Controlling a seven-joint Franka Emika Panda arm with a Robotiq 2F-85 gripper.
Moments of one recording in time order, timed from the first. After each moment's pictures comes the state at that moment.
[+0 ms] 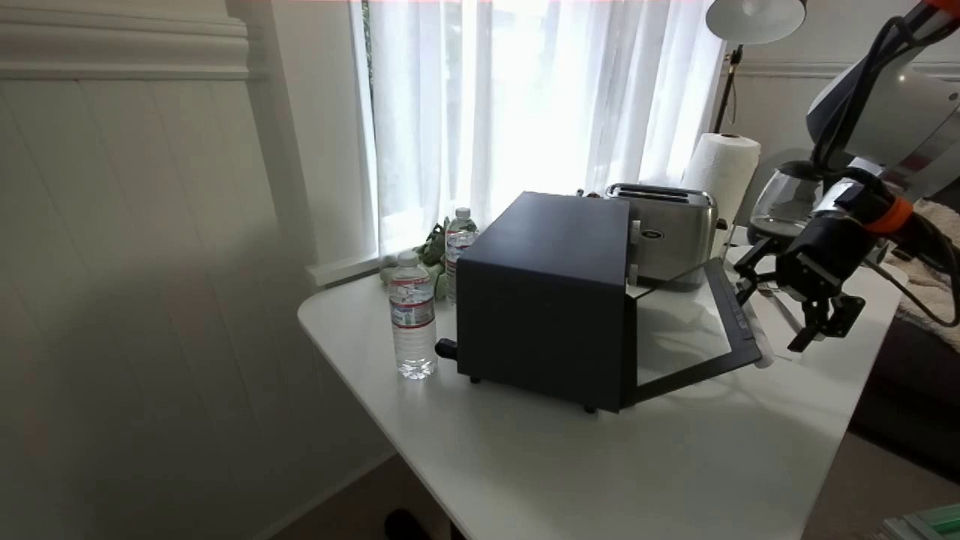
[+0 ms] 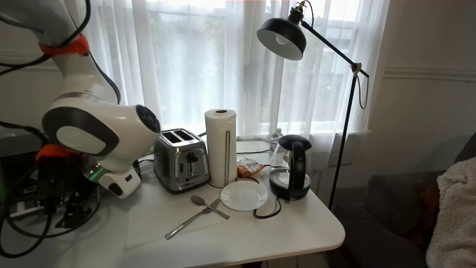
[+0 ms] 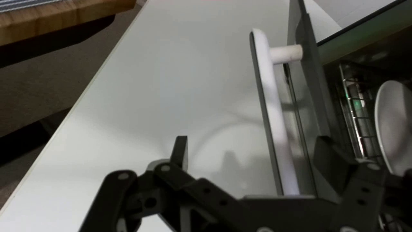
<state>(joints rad) 0.14 0.00 0.12 -2.76 1.15 2.26 -0.24</state>
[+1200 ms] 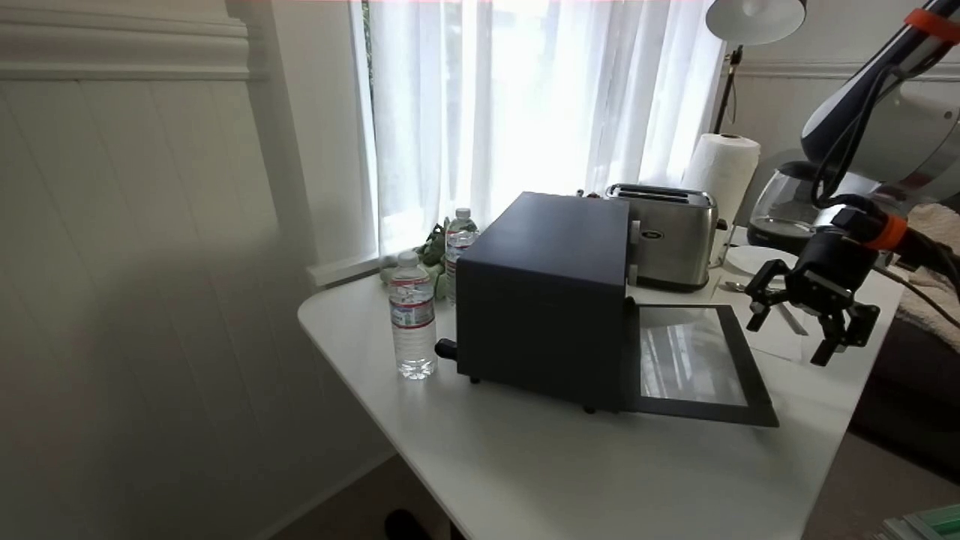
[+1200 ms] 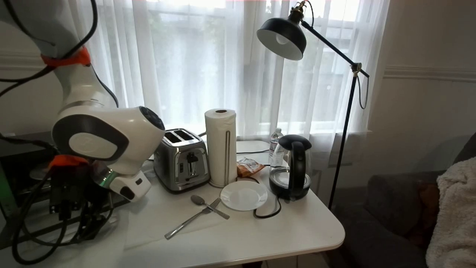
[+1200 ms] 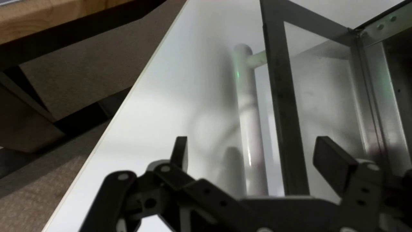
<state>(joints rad) 0.13 0.06 0.11 -2.75 0.96 2.36 -0.12</state>
